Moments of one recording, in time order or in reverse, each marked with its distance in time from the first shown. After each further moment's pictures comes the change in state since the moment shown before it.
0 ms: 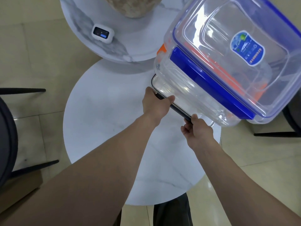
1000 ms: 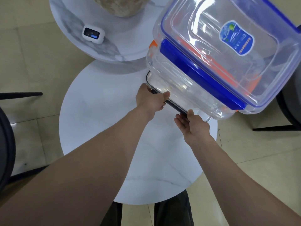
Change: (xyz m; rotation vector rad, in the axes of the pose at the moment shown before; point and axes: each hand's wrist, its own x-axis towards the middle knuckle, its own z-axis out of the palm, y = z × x) left_hand 0.005 0.013 -0.001 -0.043 -0.066 -0.078; right_hand 0.011 -0.001 -0.006 0.105 -0.086 -0.011
